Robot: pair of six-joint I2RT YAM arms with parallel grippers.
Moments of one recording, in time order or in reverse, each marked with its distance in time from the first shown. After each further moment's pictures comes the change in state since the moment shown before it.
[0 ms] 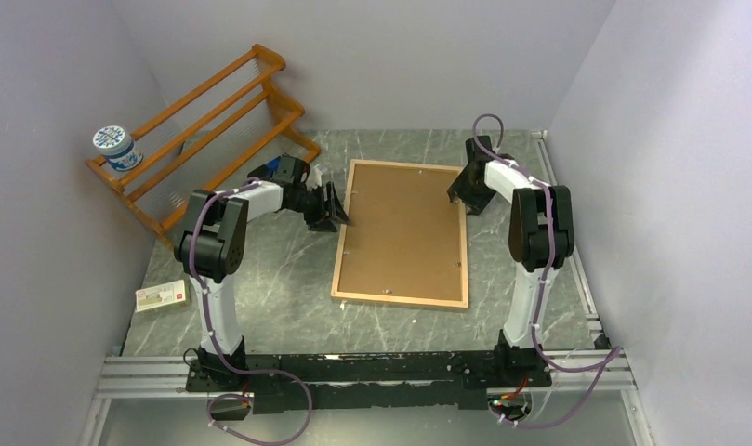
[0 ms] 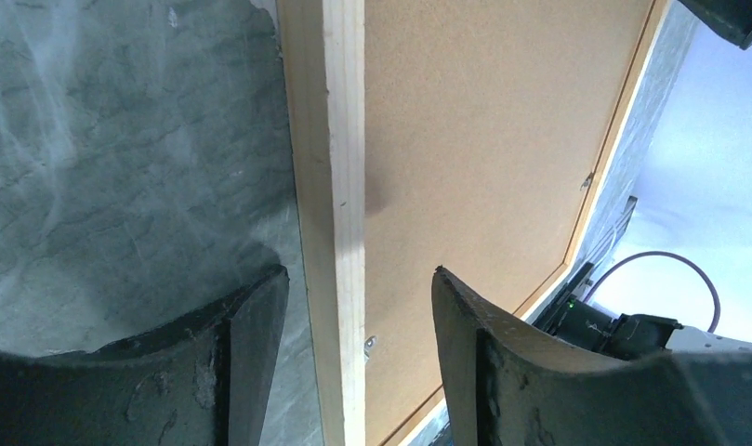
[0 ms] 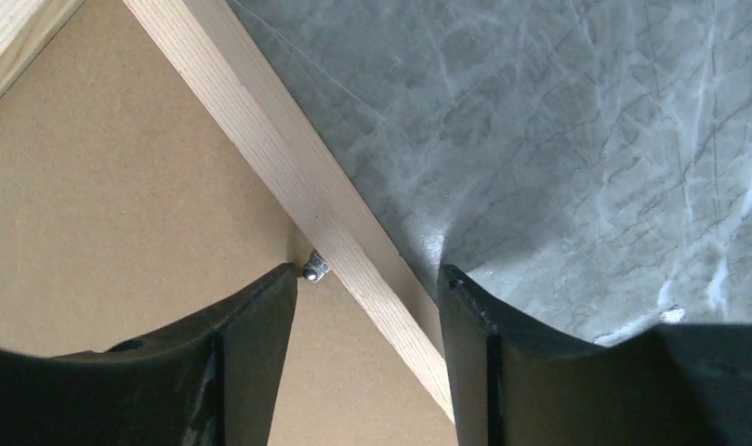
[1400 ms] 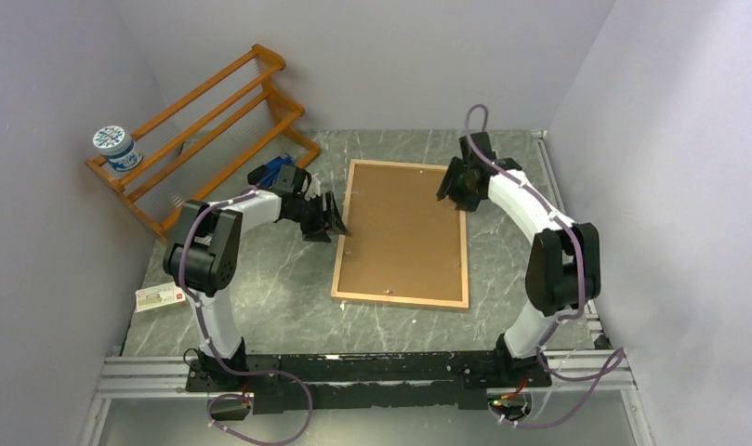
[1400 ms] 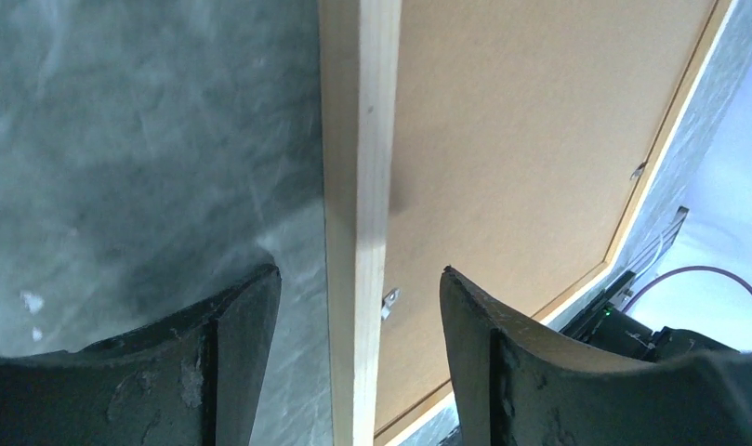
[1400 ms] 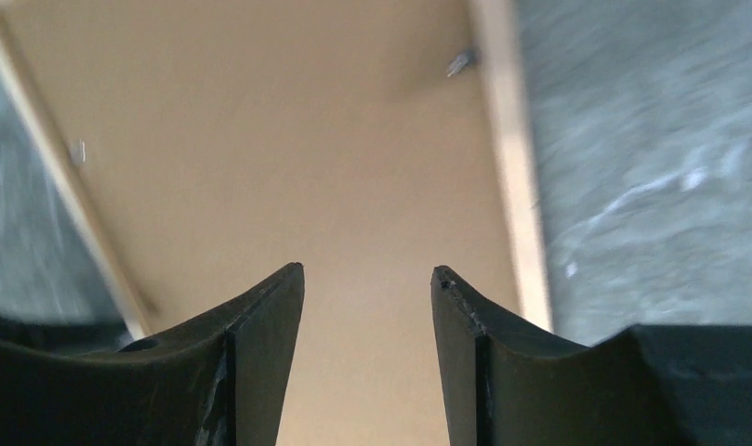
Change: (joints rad) left arm -0.037 -0.105 -0.105 -0.017 -0.116 -0.006; right arm 0.102 -0.321 -0.089 -0.066 -0.038 -0.118
